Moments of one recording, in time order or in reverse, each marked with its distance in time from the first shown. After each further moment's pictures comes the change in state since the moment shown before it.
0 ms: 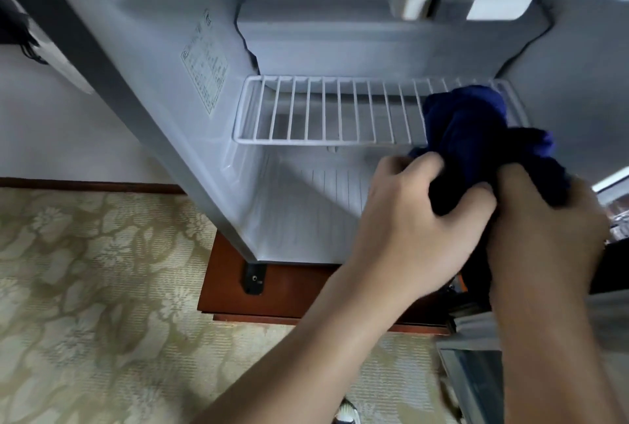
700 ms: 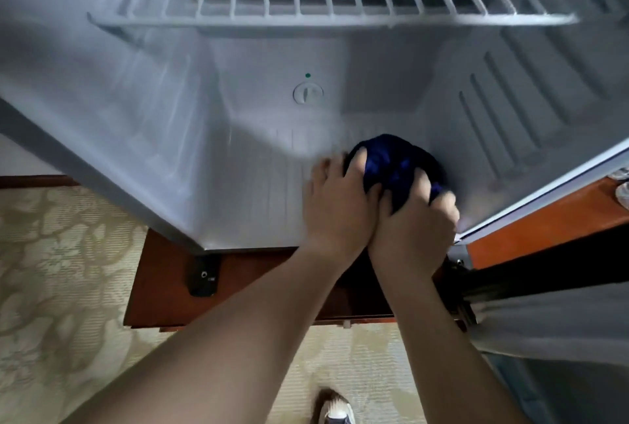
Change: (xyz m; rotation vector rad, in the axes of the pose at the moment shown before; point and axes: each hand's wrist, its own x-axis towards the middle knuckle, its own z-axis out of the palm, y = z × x) left_hand 0.048 -0.221 0.055 0.628 -0.020 -0.079; right_hand 0.004 0.190 0.102 -0.719 -0.018 -0.110
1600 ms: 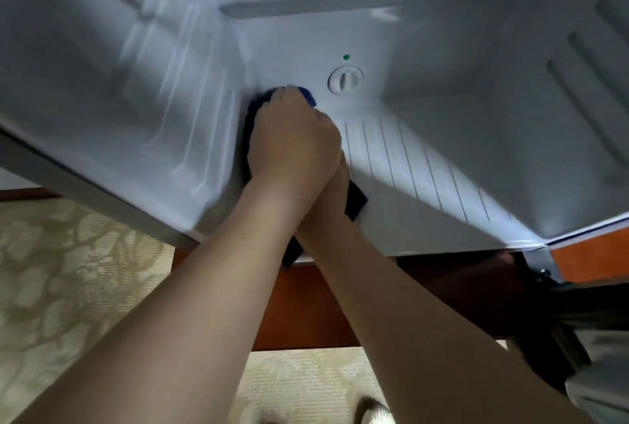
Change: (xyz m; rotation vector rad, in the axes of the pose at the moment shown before) left_hand 0.058 -0.053 -0.096 0.010 0.223 -0.176; right_hand -0.035 -0.117 0.110 0.177 -0.207 -0.456
